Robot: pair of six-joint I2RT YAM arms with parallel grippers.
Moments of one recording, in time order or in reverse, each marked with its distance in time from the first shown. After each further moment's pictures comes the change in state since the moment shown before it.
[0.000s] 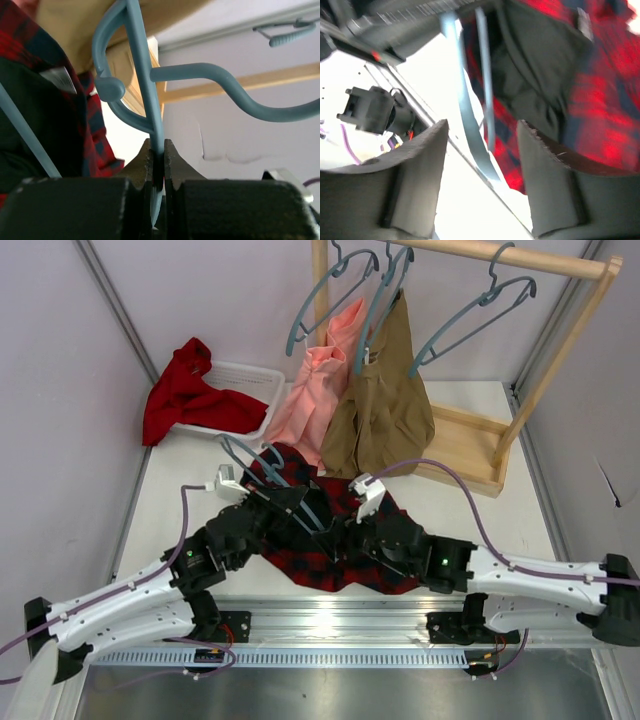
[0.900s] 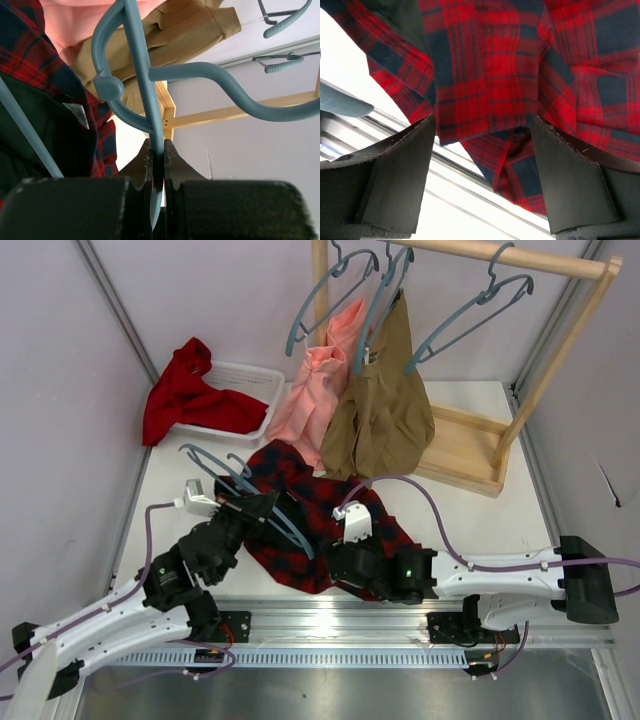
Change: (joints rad) left arm 0.004 -0.229 -0.085 -0.126 -0.144 0.035; right arm 0.154 0.191 0.067 -0.468 0.343 0.233
